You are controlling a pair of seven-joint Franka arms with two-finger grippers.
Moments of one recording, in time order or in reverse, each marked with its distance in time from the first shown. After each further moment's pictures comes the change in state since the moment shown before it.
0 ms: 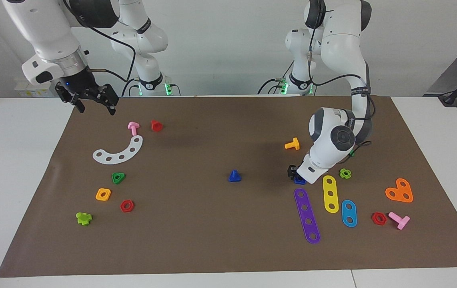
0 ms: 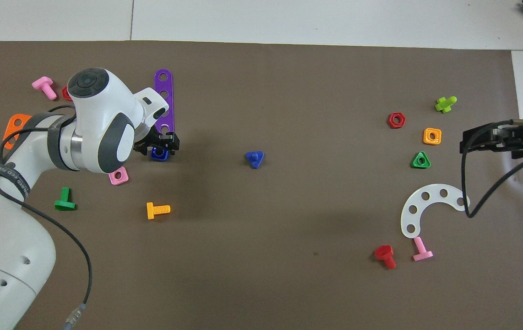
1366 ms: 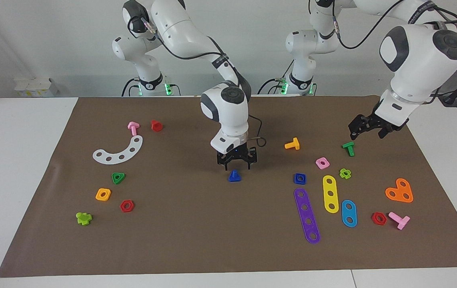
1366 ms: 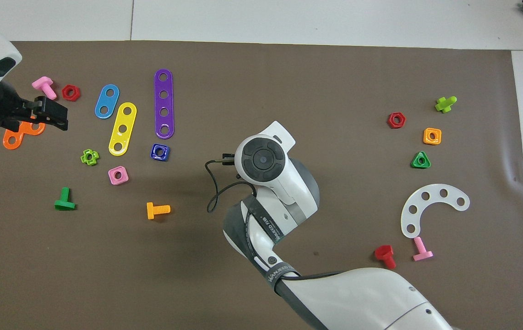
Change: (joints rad) left arm 0.195 -0.274 0.002 0.283 0.095 -0.471 0.111; right arm 0.571 0.573 0.008 -0.021 -0.005 0.768 0.531
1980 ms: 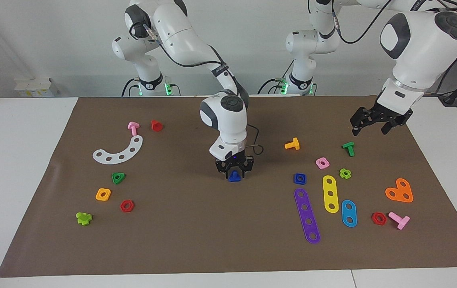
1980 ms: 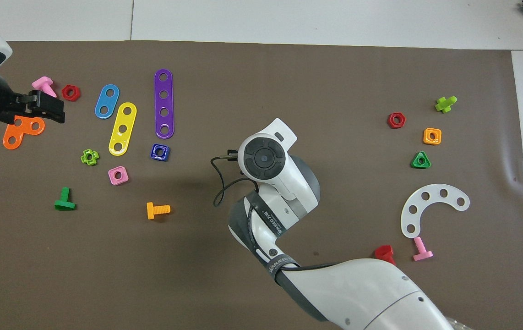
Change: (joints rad) left arm 0.000 -0.028 -0.009 -0.028 0.000 0.070 -0.001; right arm -0.010 0.019 -0.009 0.011 -0.046 0.019 0.000
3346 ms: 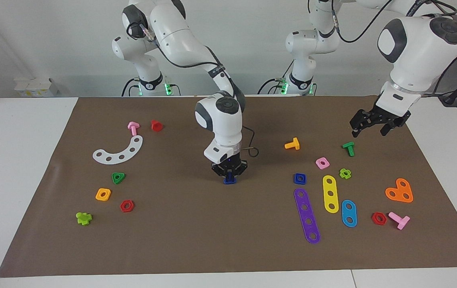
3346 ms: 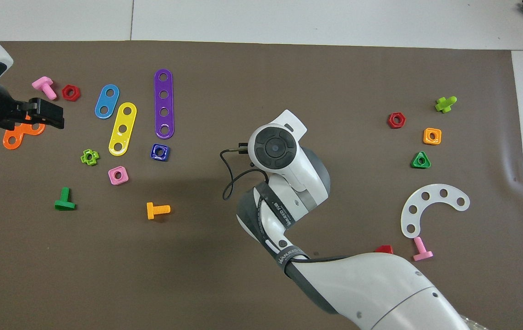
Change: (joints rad) left arm 0.002 -0.035 0.014 -0.071 0.001 0.035 0.000; right arm -0.059 -0.023 -0.002 0.019 -0.008 -0.046 -0.062
